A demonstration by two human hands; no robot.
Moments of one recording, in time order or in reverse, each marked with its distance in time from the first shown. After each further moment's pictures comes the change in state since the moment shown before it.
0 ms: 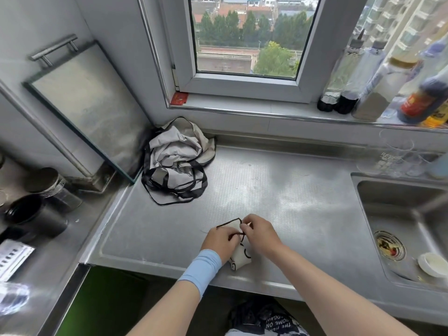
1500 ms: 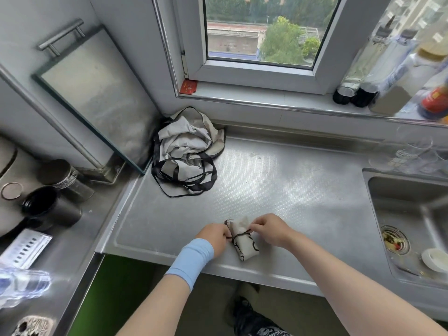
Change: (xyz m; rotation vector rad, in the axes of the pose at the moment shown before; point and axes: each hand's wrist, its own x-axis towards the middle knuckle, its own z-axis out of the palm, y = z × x) left_hand -0.008 -0.013 -0.056 0.200 -0.325 -0.154; right_hand 0.007 -0.012 -0.021 -0.058 -0.310 0.053
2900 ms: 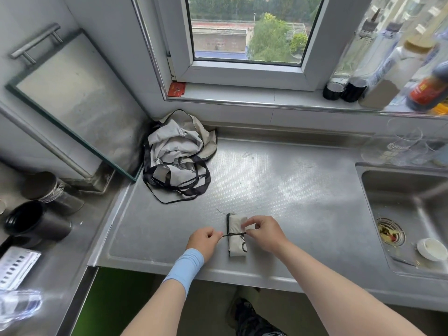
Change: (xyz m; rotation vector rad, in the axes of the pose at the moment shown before) left_hand 0.016 -0.027 0.019 -0.394 0.237 -0.104; right_hand 0.004 0.009 0.022 0.124 0.250 0.000
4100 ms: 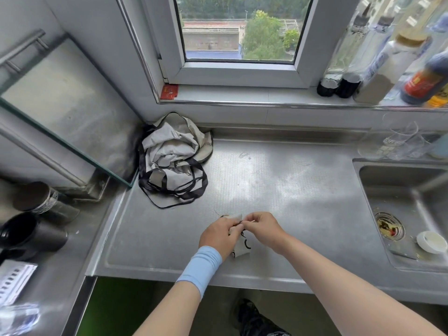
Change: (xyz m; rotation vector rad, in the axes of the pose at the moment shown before) left_hand 0.001 0.046 0.013 0.224 -0.003 0.311; right_hand 0.002 -0.016 -0.008 0.349 -0.085 0.096
